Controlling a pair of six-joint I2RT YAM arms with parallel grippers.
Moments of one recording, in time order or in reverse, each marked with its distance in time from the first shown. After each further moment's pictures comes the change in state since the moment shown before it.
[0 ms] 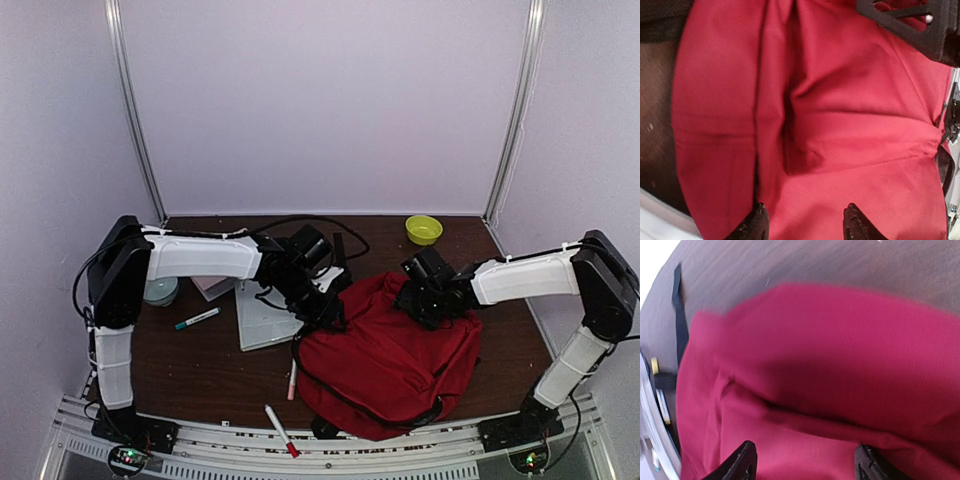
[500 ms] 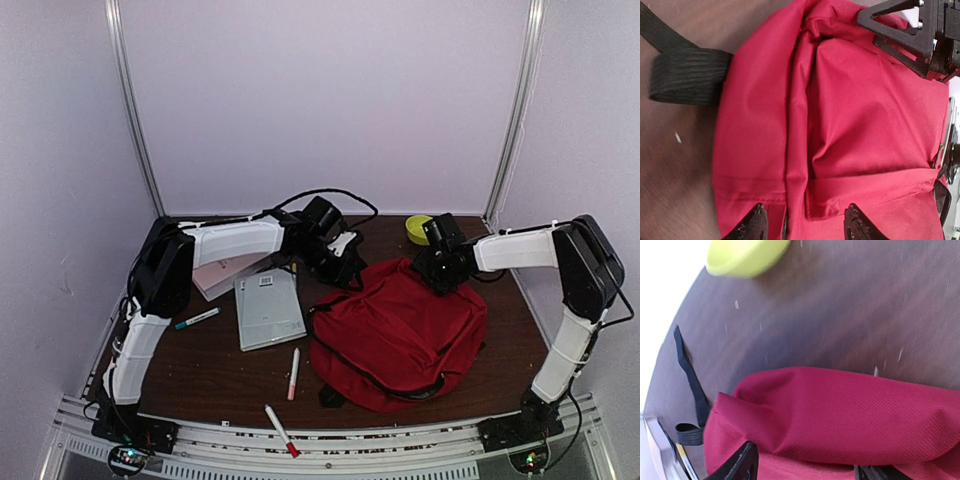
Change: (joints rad) left arm 0.113 0.323 0.475 -0.024 0.054 0.110; right arm -0.271 0.151 0.185 0.064 -0.047 -0.060
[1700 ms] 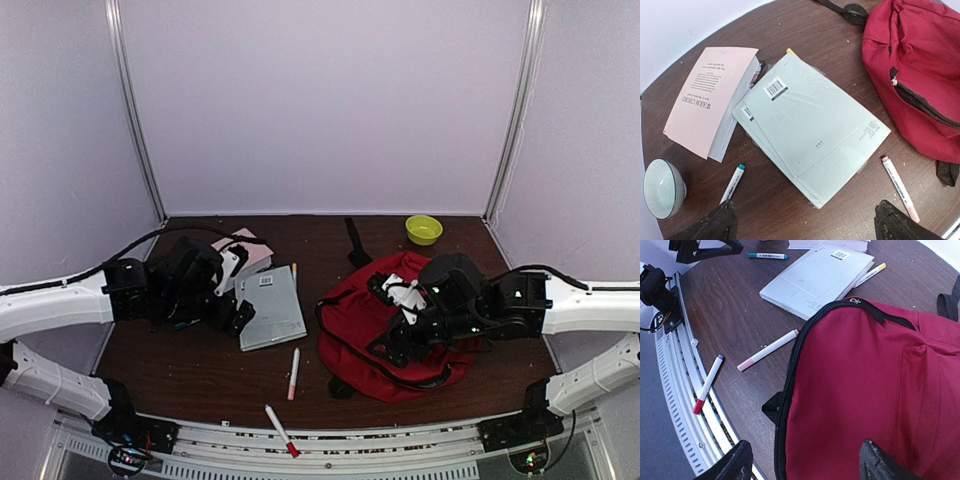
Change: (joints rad) left arm -0.119 -1.188 -1.130 0.065 -0.759 -0.004; right arm 0.675 -0.596 -0.182 -0.249 -0.150 -0.890
